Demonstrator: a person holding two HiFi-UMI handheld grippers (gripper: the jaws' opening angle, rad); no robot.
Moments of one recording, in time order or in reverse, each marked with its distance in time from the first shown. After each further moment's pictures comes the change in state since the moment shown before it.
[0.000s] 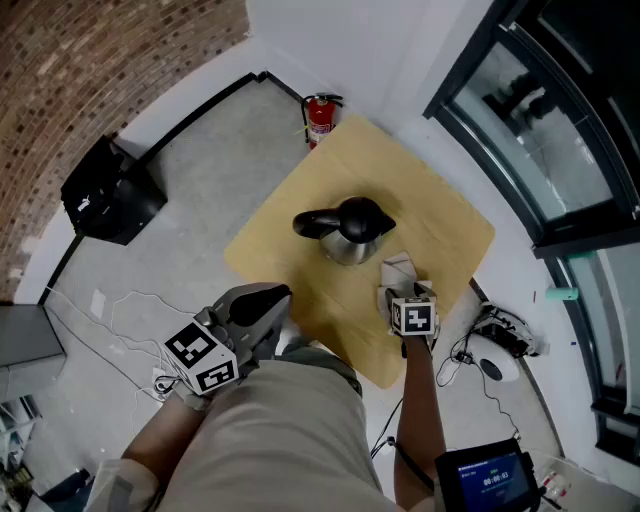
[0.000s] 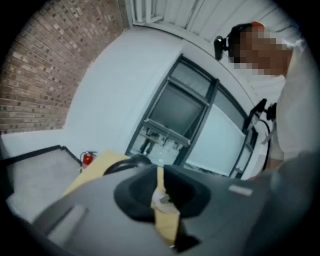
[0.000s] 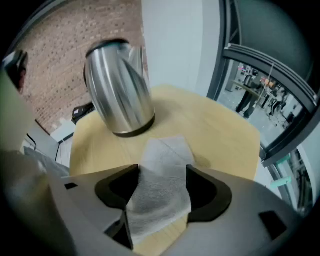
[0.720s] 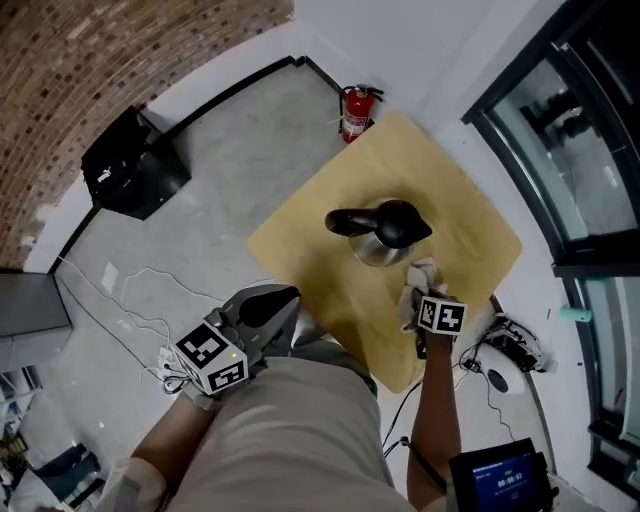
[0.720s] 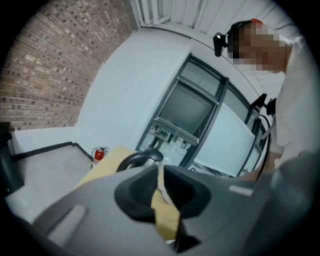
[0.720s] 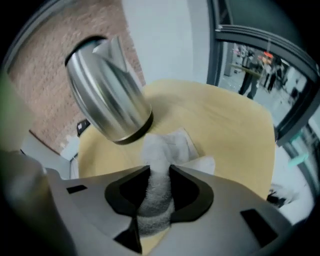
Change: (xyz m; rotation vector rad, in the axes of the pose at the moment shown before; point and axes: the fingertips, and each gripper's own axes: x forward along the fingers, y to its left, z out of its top) left arm -0.043 0.043 -0.022 -0.024 0.025 0.036; right arm 0.009 0.025 0.002 0.205 -0.007 0.078
